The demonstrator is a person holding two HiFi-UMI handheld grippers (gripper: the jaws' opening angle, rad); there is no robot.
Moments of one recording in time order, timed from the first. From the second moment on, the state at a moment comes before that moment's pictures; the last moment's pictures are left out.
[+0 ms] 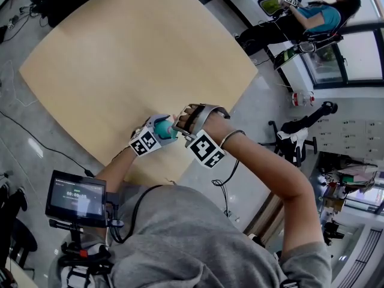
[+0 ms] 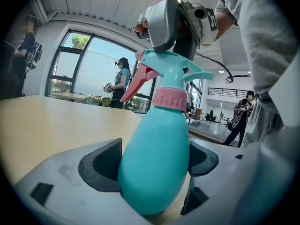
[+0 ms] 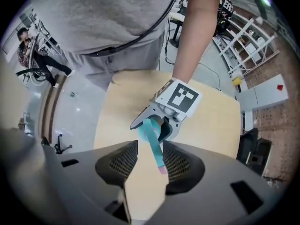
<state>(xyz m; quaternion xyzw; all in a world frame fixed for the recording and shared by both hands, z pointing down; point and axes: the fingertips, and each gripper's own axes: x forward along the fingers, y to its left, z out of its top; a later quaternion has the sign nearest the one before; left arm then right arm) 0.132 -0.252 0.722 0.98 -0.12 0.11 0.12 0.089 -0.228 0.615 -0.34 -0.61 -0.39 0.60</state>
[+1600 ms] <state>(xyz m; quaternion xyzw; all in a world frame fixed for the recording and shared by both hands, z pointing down) 0.130 -0.219 0.735 0.98 -0.07 0.17 0.06 0.070 -0.239 0.564 -0.12 -0.77 -0.24 0.58</state>
